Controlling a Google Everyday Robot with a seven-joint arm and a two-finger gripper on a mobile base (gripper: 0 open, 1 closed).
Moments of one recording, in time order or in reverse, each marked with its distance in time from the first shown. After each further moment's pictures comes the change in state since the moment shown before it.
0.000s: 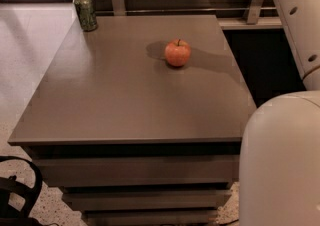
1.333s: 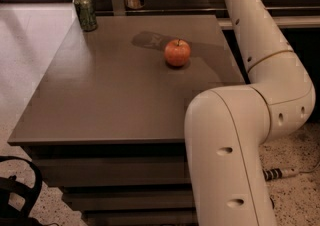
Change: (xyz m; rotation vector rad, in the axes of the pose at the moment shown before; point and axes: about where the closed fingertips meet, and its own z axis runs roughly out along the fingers) arm 0.080 -0.033 0.077 -0.018 0.104 0.107
